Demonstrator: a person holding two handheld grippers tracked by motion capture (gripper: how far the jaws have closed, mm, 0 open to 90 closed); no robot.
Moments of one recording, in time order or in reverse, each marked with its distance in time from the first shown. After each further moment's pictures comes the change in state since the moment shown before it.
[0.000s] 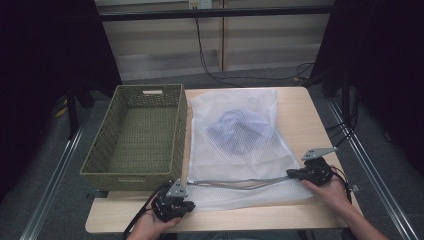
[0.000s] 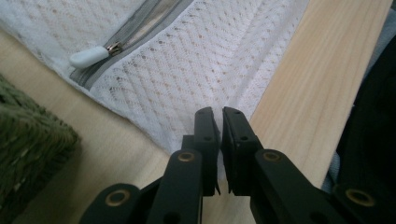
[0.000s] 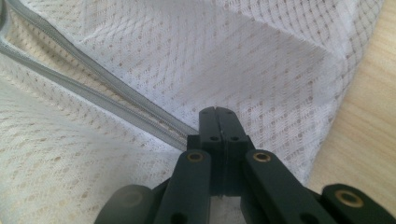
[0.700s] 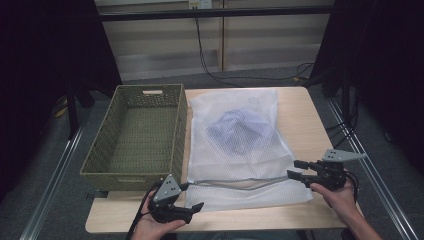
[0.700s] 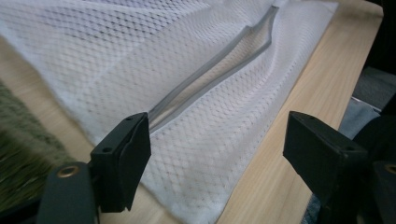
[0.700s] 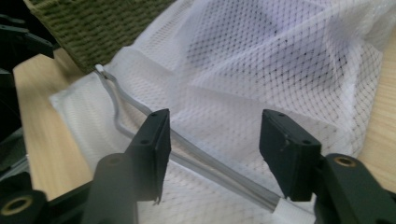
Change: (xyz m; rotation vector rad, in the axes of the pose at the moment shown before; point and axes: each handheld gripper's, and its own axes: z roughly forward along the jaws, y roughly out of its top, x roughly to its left) left arm -0.019 0.009 -0.030 -0.328 0.098 -0.055; right arm 0.018 -0.004 -0.046 -0.353 0.135 0.067
